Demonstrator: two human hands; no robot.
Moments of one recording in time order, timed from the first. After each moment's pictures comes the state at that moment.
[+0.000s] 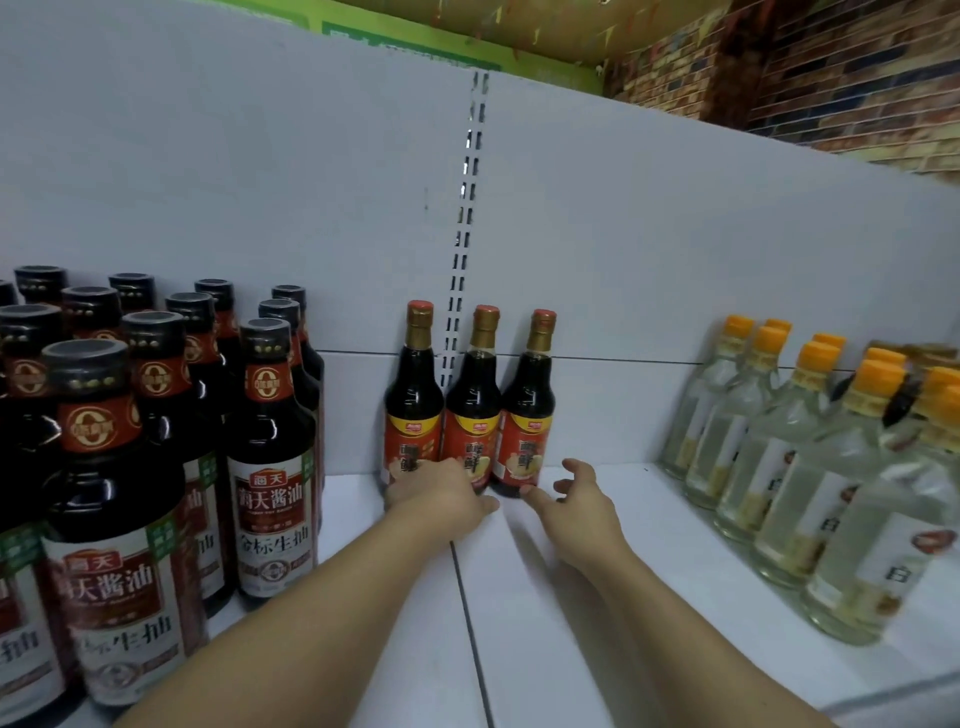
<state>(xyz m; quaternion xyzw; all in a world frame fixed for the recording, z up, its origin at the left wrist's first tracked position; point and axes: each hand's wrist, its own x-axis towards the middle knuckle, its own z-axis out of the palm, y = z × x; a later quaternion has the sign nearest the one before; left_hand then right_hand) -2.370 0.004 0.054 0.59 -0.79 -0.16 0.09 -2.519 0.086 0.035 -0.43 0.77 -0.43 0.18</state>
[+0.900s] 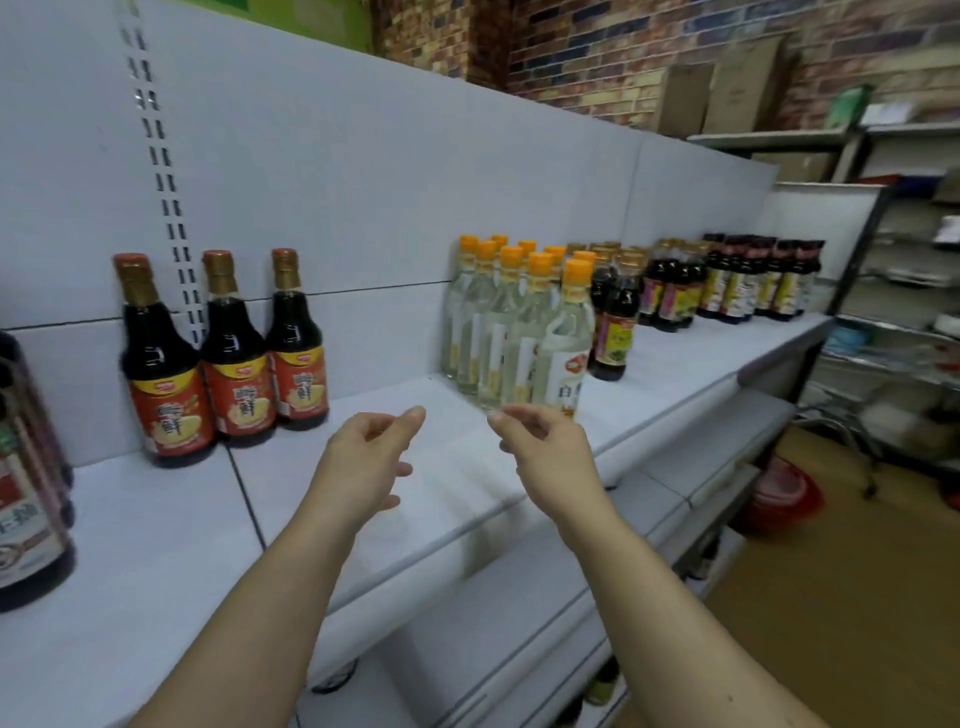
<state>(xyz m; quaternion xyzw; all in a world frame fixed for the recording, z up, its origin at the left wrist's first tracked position) -2.405 0.191 0.079 0.35 -0.66 -0.59 0.31 -2.553 0.312 0.065 -0.26 0.72 -0.63 0.13</state>
